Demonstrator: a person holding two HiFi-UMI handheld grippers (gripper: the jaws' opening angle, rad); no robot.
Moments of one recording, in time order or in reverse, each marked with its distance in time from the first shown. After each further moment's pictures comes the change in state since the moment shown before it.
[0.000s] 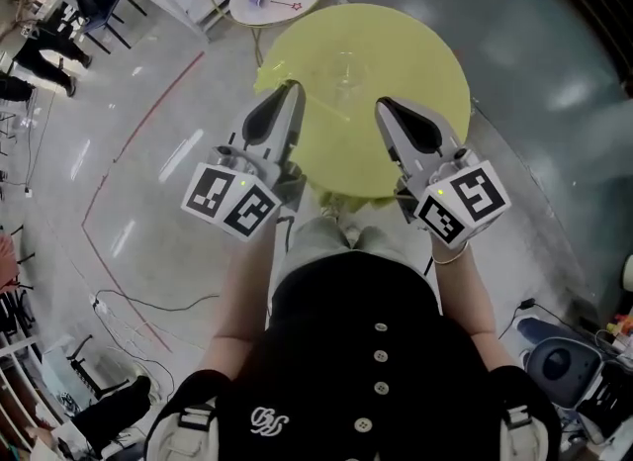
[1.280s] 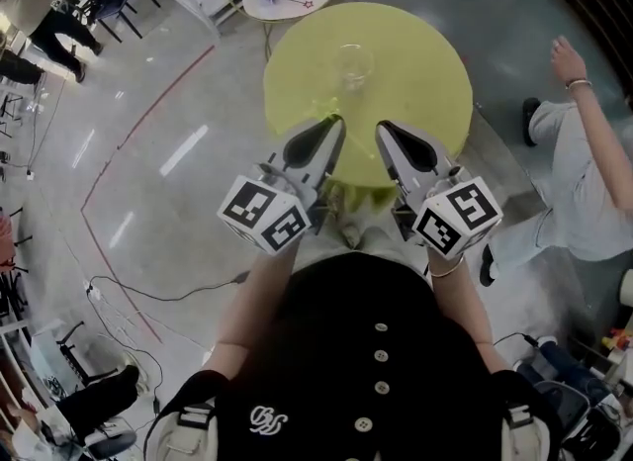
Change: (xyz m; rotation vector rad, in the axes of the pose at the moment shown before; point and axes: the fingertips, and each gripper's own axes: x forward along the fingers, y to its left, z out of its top) left arm -0.033 -0.059 -0.063 -0.053 0.079 -0.052; right arm -0.034 0.033 -0.040 0.099 0.049 0.033
